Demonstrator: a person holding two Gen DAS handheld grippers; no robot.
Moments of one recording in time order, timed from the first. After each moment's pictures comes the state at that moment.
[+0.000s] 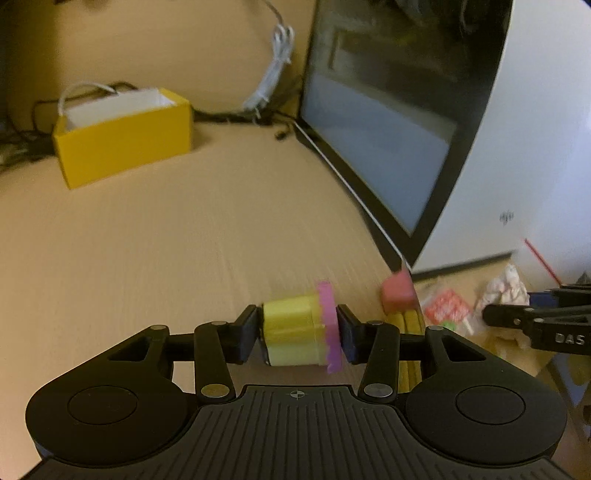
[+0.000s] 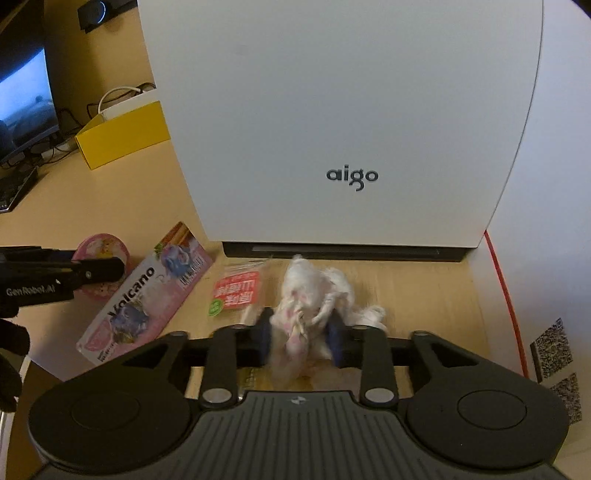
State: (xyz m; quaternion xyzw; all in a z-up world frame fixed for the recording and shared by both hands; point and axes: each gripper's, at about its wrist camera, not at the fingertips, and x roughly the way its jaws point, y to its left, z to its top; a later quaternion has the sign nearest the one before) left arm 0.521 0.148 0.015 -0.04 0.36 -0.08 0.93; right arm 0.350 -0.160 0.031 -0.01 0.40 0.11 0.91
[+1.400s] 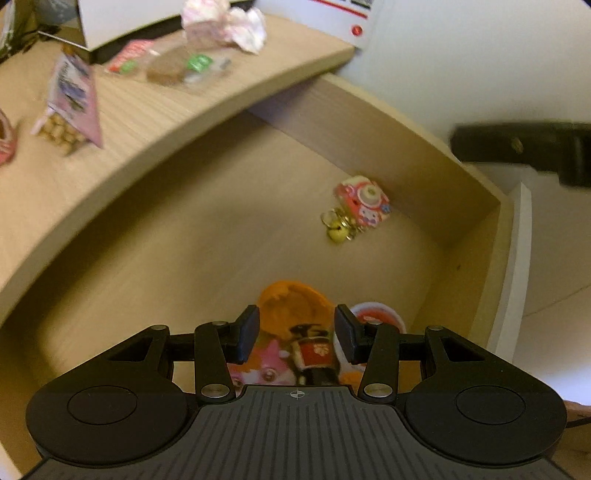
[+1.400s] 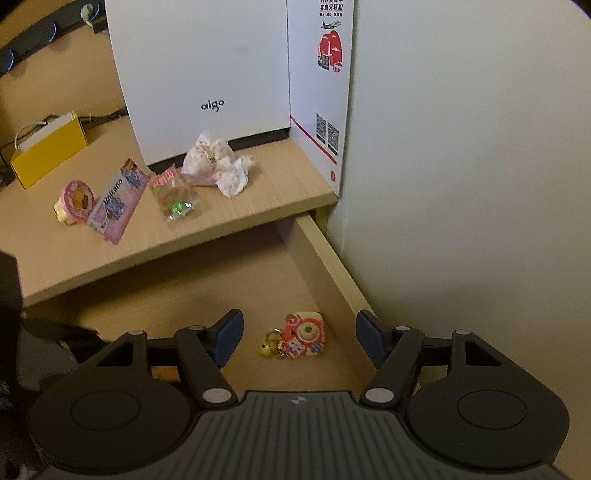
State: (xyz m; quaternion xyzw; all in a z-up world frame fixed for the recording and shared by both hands) left arm 0.387 0.043 -0.060 0.14 0.51 -0.36 0.77; right arm 0.129 -0.170 0.047 0.08 0.41 -0.13 0.90
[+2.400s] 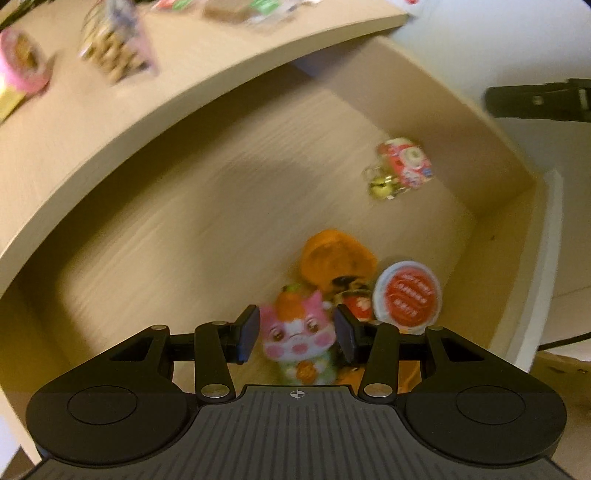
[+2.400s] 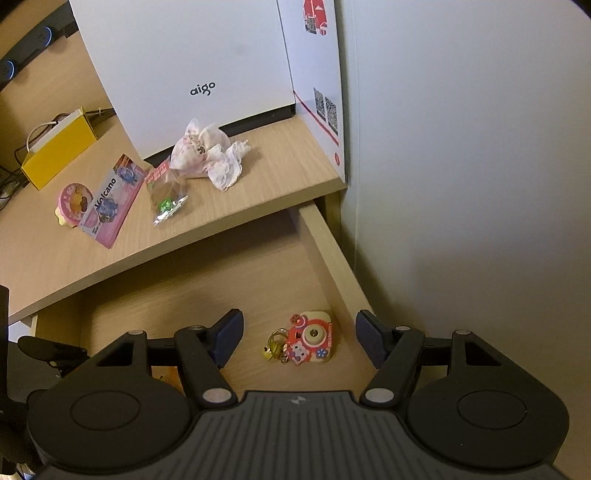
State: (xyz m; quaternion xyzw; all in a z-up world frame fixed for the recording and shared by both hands) left arm 0.403 0.071 -0.069 0.14 0.58 -0.31 0.74; right arm 0.158 -0.217 0.030 0.12 0.45 -0.07 0.88
